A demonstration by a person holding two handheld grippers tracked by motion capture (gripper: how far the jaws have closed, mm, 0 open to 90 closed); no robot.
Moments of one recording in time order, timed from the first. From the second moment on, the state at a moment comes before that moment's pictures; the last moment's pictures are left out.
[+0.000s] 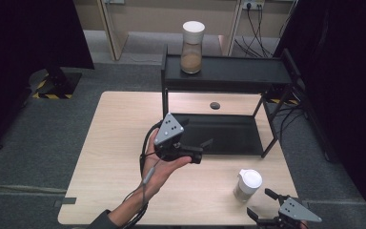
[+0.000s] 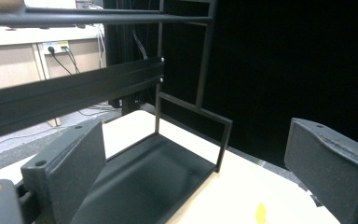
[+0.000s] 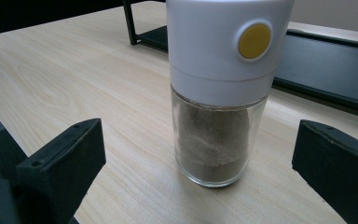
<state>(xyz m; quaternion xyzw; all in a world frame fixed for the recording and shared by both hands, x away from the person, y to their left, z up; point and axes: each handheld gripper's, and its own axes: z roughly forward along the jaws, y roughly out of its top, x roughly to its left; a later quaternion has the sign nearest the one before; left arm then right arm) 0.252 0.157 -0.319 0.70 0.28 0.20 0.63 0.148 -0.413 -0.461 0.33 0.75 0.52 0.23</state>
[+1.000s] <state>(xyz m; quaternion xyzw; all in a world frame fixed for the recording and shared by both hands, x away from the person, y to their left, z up) 0.214 0.152 -0.391 0.72 0.25 0.16 0.62 0.147 -0.411 -0.460 0.33 0.75 0.52 0.23</state>
